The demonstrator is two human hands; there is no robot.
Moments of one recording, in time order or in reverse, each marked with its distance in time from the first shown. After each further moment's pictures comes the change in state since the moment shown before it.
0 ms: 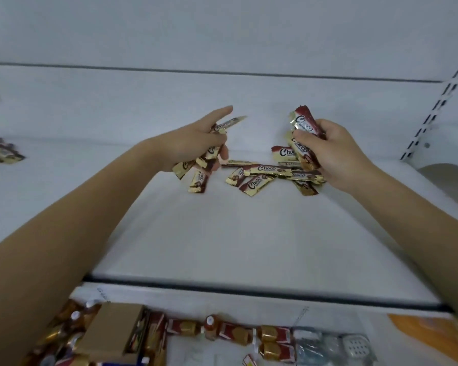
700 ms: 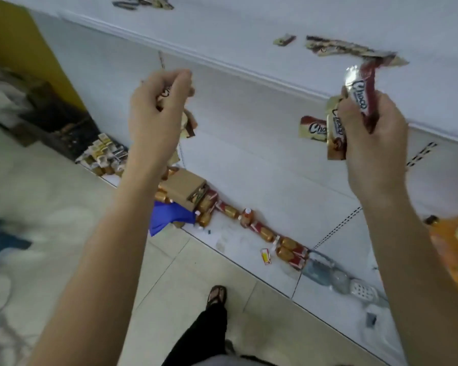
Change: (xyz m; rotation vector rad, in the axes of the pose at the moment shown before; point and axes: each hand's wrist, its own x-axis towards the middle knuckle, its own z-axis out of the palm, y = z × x) left_hand -0.306 -0.006 0.176 -0.071 1.175 0.018; right_hand -0.257 0.013 -0.019 0.079 -0.143 -0.248
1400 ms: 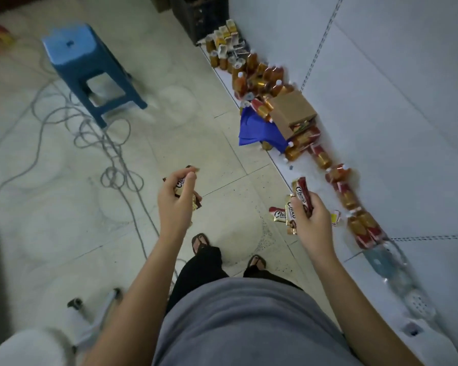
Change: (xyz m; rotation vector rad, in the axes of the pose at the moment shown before) left_hand -0.268 -0.144 -0.183 0.149 0.587 -0.692; right_hand -0.265 0.111 0.137 -0.204 -0.770 0.448
